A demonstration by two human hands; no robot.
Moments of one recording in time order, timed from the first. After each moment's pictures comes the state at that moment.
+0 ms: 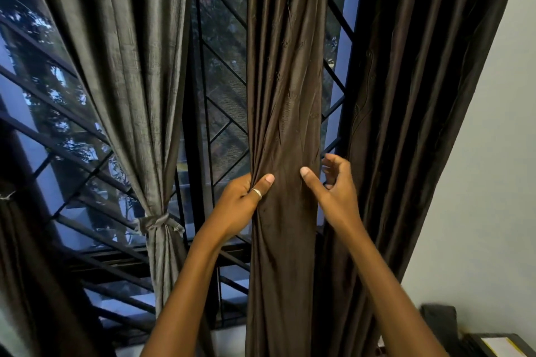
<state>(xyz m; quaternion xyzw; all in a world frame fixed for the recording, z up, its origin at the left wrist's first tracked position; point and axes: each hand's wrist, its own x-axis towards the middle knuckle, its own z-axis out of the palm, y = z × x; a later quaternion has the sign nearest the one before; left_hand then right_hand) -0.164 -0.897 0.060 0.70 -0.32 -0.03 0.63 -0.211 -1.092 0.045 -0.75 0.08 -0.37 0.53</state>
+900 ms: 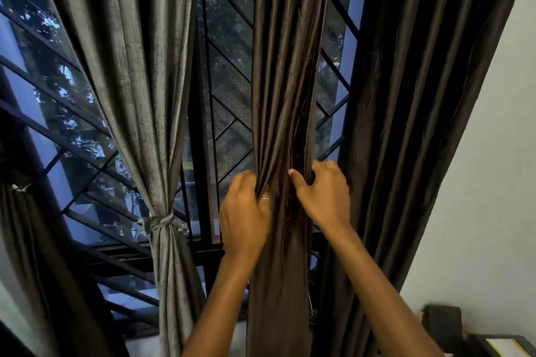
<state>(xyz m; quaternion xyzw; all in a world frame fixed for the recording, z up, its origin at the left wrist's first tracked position) -0.187 -0.915 0.031 0.81 -0.20 0.34 0.44 -0.208 -1.062 0.056 -0.88 0.13 -0.38 0.25</state>
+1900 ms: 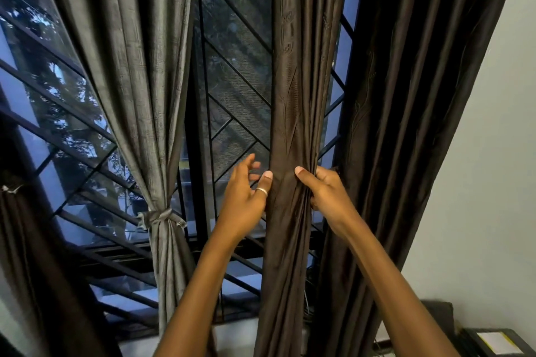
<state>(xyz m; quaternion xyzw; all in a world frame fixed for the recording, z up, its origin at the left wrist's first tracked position) -0.167 -0.908 0.047 0.74 -0.27 0.10 0.61 -0.229 -1.067 0.069 -0.73 -0.01 -0.22 0.65</state>
